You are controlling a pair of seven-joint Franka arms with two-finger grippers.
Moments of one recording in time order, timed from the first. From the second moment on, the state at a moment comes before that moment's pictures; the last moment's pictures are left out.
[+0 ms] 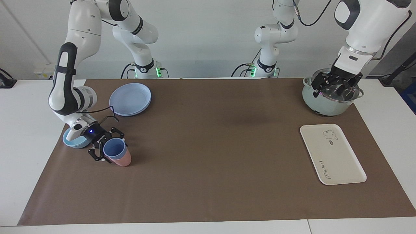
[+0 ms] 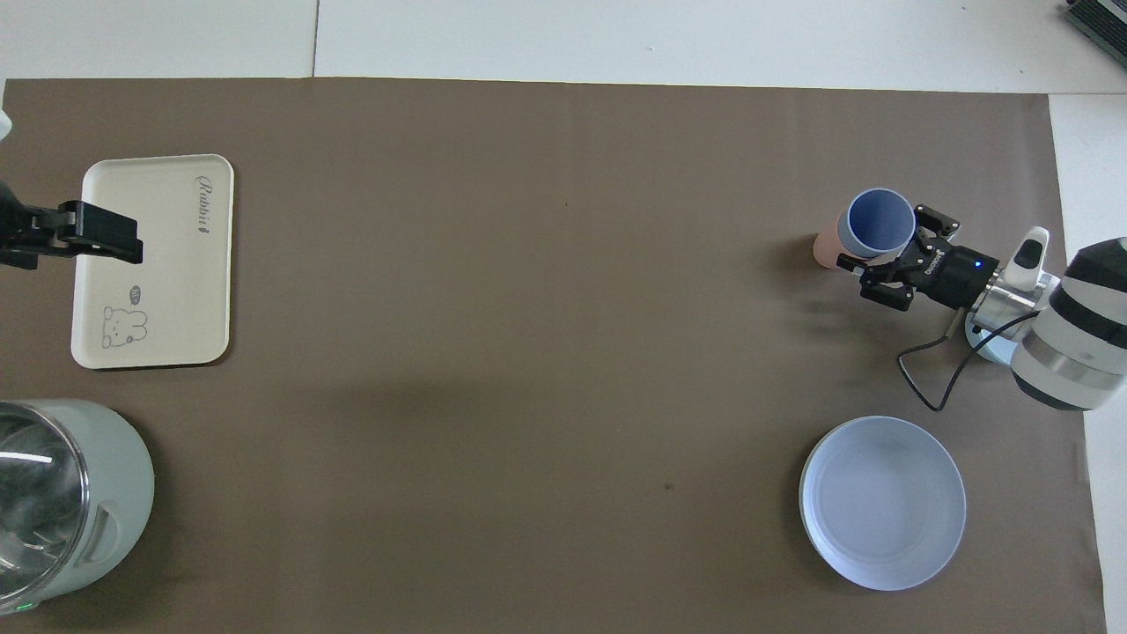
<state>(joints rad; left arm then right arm) 0.04 0.04 -0.10 -1.54 0.01 1.62 -0.05 -0.13 0.40 -0.15 -2.02 1.58 2.09 -2.17</state>
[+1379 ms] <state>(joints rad) 0.03 0.04 -0.11 -1.54 -0.06 1.62 -0.05 -0.04 0.32 -0.15 -1.95 1.40 2.25 -1.92</state>
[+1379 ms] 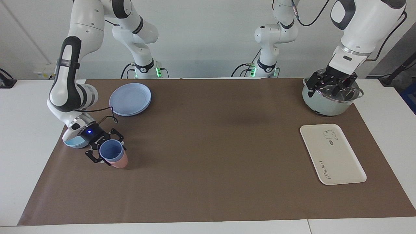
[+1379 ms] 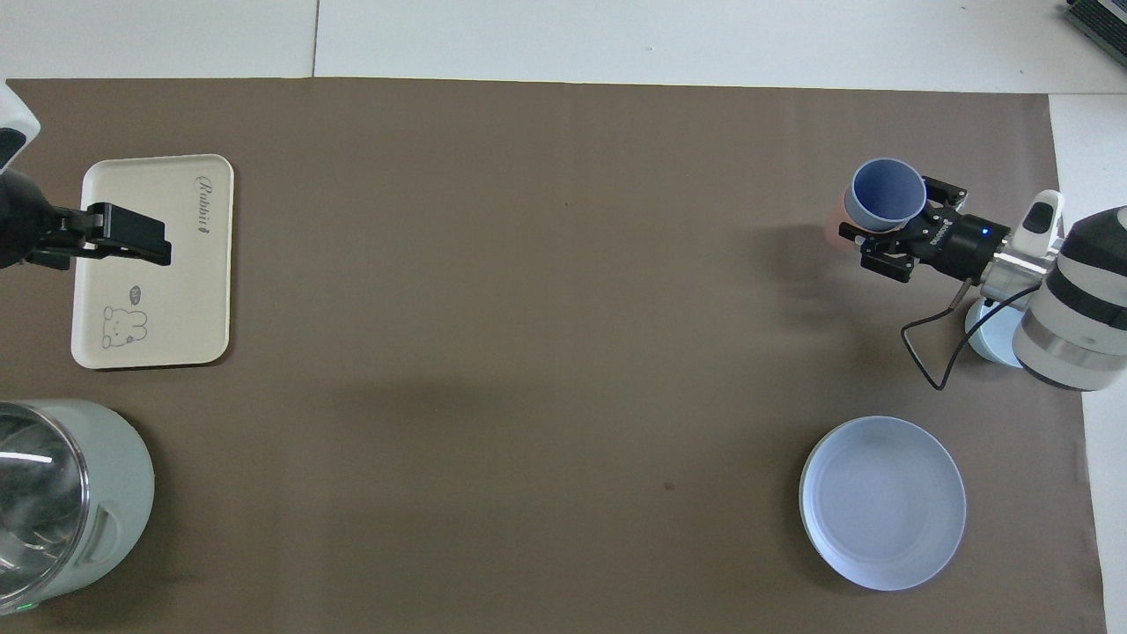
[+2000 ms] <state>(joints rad) -0.10 0.08 -0.12 -1.55 -0.40 1.67 -0.29 0.18 0.09 -0.14 -1.88 0.52 2.34 -0.86</state>
